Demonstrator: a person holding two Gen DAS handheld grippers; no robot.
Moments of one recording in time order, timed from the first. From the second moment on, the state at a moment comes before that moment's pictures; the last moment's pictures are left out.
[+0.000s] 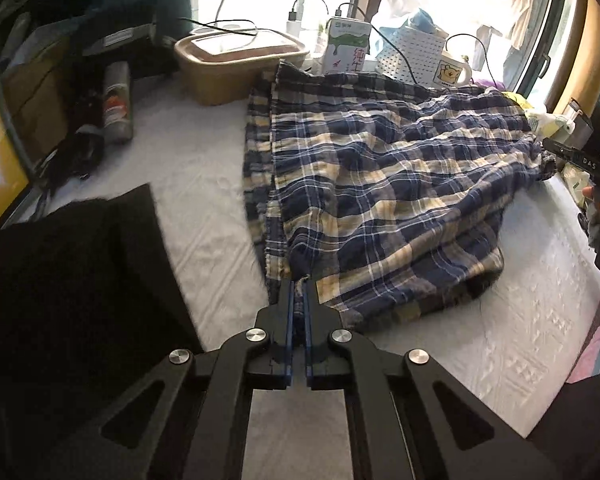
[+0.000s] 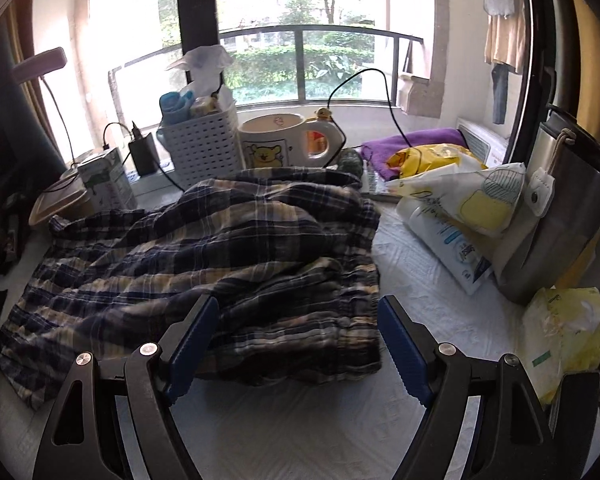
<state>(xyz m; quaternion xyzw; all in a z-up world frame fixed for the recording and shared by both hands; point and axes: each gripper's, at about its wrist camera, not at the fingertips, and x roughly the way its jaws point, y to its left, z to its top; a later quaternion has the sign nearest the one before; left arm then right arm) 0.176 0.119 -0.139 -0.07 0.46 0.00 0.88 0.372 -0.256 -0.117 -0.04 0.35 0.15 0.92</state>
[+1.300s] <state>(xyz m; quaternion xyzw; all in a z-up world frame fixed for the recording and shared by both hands) 0.410 0.091 -0.149 0.02 0.45 -0.01 0.89 0.434 -0.169 -0.149 -0.14 0.38 0.24 0.88</state>
